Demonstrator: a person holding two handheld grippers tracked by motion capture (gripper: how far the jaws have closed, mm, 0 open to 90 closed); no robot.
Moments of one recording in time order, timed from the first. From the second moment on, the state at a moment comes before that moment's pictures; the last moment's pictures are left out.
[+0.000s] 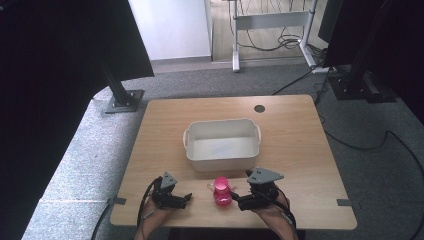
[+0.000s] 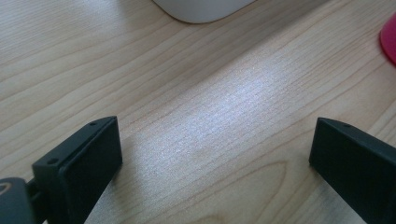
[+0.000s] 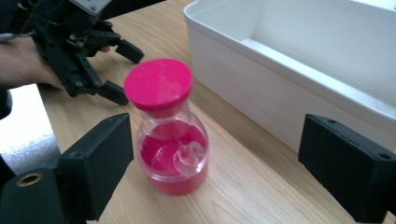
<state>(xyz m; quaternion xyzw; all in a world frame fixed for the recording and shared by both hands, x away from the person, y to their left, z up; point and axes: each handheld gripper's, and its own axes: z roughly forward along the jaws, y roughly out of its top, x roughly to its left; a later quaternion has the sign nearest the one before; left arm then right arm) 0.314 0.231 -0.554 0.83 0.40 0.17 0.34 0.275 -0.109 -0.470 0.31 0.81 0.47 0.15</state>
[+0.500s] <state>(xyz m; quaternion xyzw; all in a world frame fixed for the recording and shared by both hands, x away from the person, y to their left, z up) 0.314 0.231 -0.554 0.83 0.40 0.17 0.34 0.279 -0.091 -0.471 0.30 0.81 0.48 0.14</state>
